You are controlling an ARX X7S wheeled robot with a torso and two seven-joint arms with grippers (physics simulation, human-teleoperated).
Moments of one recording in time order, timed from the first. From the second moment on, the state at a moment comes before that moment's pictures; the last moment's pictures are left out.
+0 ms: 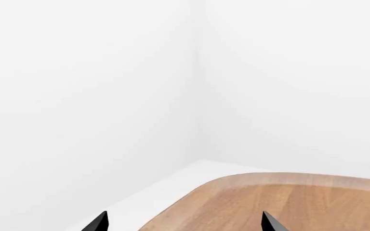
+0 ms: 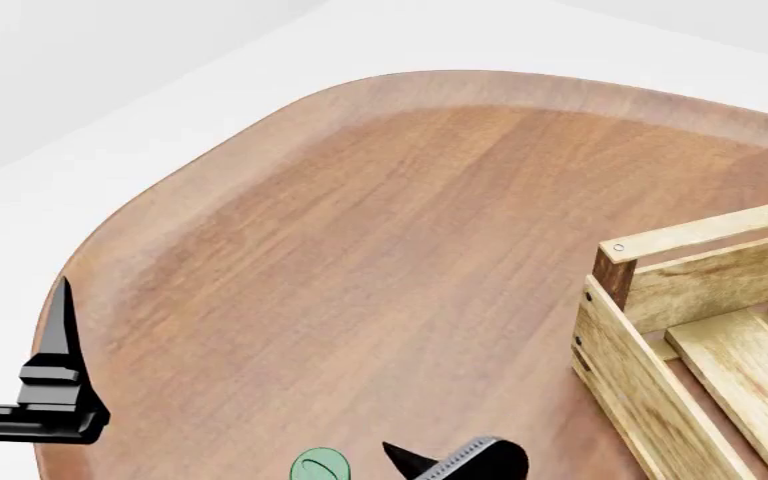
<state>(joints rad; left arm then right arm) -0.18 -0.28 0.06 0.61 -0.26 -0.52 -0.23 0.19 0.43 -0.46 -0.46 0.36 0.57 -0.06</state>
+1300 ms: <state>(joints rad) -0.18 -0.30 0.07 0.62 -0.29 -0.51 -0.25 0.32 0.33 -0.57 -0.11 0.30 0.51 -0.11</state>
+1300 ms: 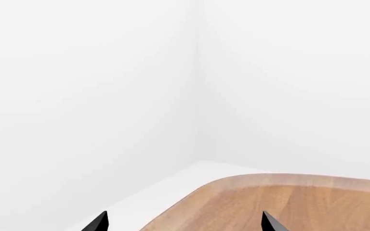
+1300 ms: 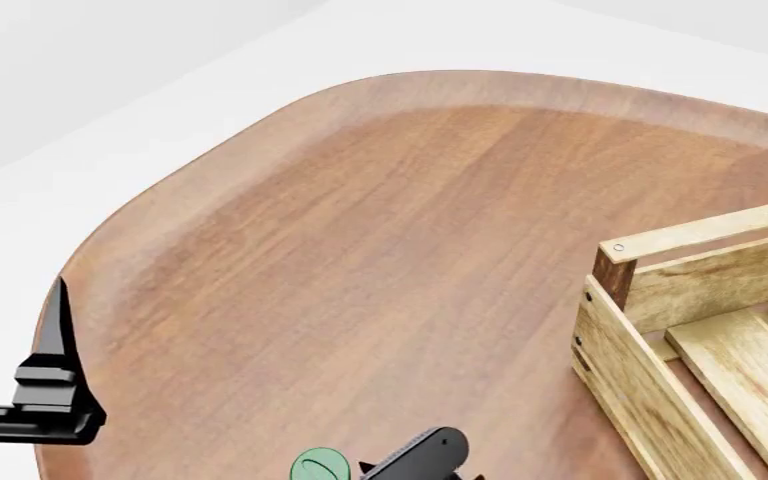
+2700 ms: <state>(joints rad) -0.18 -0.33 0.08 0.62 -0.31 -0.50 -0.28 0.57 0.51 -0.14 -0.43 0.55 0.80 0.11</state>
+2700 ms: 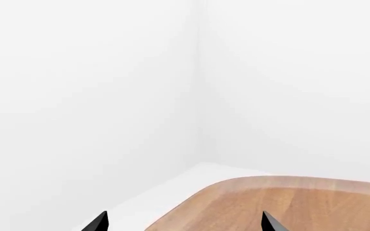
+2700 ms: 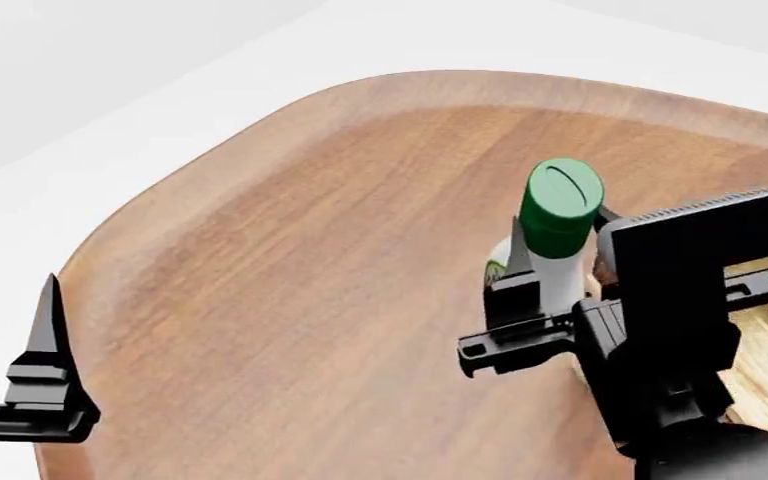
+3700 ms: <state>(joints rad) -0.18 -0.35 0.09 0.62 -0.32 -0.49 -0.30 1.00 0.52 -0.21 0.70 0.18 0.38 0.25</state>
